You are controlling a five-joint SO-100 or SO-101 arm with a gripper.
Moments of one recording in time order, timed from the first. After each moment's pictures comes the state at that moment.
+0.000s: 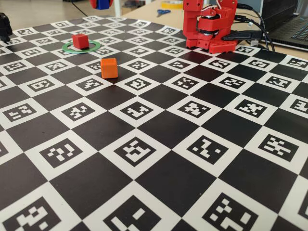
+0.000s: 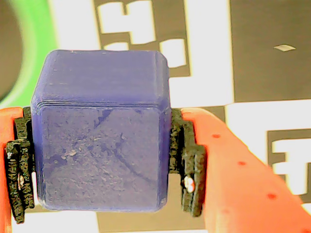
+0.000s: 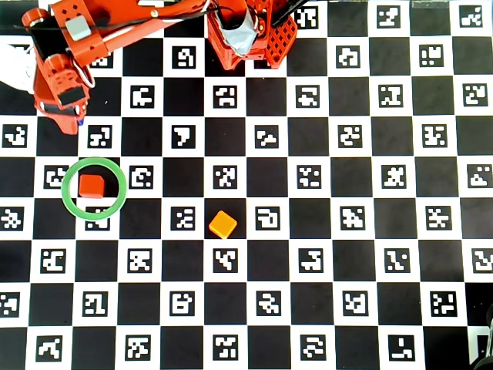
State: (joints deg) arm 61.9 79.4 75.8 84.3 -57.7
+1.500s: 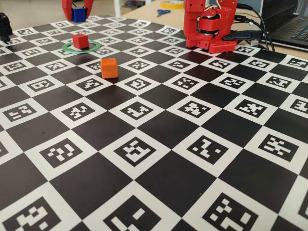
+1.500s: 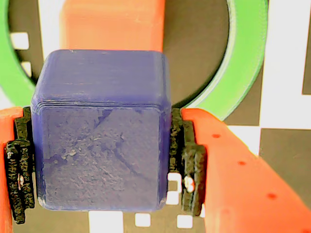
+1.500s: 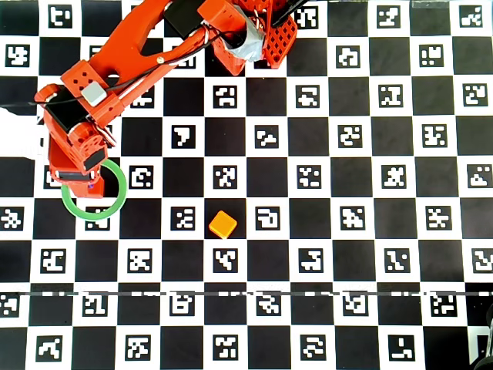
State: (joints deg) arm 50.1 68.5 71.6 75.8 -49.5
